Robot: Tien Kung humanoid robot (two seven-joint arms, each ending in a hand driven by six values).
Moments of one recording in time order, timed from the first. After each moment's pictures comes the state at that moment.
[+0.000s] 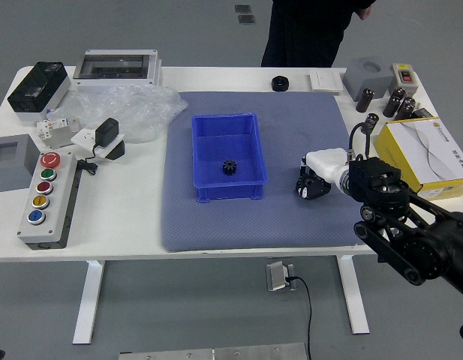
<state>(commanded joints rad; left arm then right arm) -0.25 0.13 -1.04 -0.18 1.21 -0.17 0.35 0.57 -0.31 0.81 1.19 -2.17 0.30 -0.35</state>
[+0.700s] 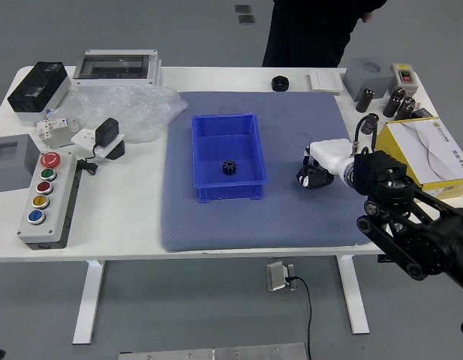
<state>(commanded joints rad) -0.25 0.13 -1.04 -0.18 1.21 -0.16 0.35 0.59 -0.32 0.85 1.20 -2.17 0.28 -0.35</state>
